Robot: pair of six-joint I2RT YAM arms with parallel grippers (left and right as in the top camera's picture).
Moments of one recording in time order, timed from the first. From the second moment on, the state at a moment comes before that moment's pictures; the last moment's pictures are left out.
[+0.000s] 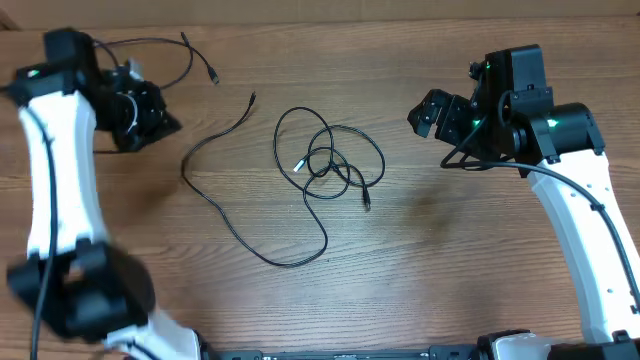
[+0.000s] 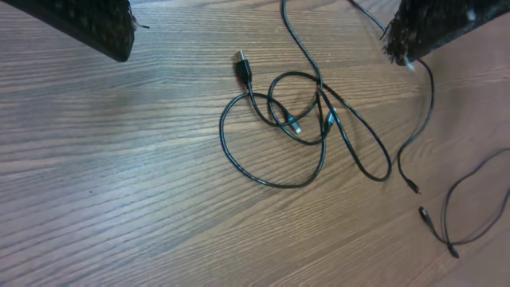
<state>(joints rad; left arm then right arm) 0.28 1.83 1.81 -1.32 0.46 -0.26 0.16 1.49 1.49 -1.02 -0.23 0.51</state>
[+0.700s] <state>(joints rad) 0.16 1.68 1.21 -1.08 0.08 -0.35 0.16 1.49 1.49 -1.02 -0.23 0.51</state>
